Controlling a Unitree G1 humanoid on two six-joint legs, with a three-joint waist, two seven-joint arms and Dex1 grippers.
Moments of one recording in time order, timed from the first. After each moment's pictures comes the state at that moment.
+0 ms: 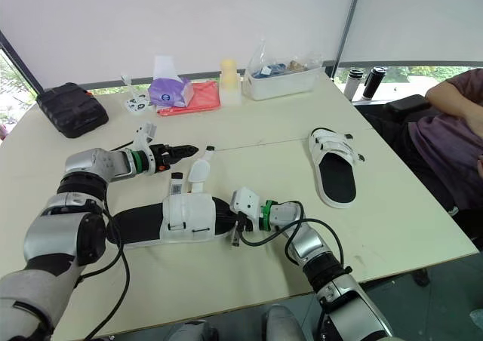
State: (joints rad) left arm -1.09 0.46 0.20 1.09 -0.38 0.91 -0.77; right arm -0.48 -0.22 0.38 0.45 0.06 -0.19 0.97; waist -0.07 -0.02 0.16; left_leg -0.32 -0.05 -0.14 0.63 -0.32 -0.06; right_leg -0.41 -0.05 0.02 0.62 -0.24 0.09
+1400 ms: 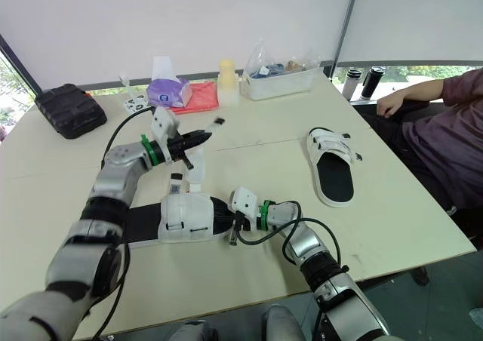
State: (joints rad) left arm -0.72 0.40 0.00 0.47 -0.07 -0.16 -0.94; right arm -0.49 -0.22 0.38 0.47 0.06 -0.19 0.96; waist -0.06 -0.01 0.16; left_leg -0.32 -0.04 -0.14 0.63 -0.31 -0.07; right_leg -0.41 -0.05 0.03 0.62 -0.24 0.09
